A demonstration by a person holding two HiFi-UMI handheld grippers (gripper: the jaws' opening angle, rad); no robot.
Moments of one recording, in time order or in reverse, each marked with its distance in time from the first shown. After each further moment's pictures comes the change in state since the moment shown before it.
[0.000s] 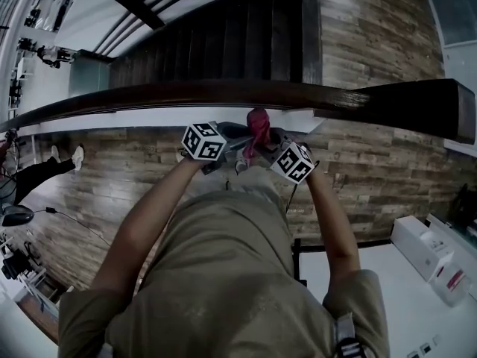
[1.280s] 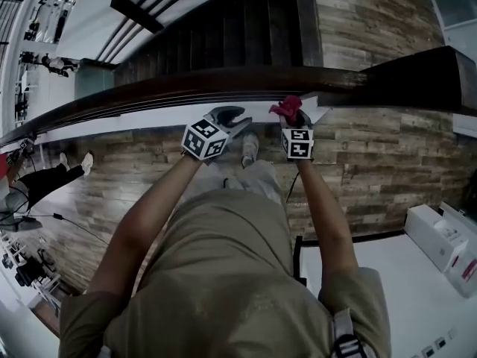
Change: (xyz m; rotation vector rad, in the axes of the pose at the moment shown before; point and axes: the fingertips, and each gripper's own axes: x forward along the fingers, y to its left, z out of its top) left arm 0.010 0.008 0.013 0.218 -0.011 0.271; right arm -0.036 -0.111 -0.144 0.617 -0.094 -0.731
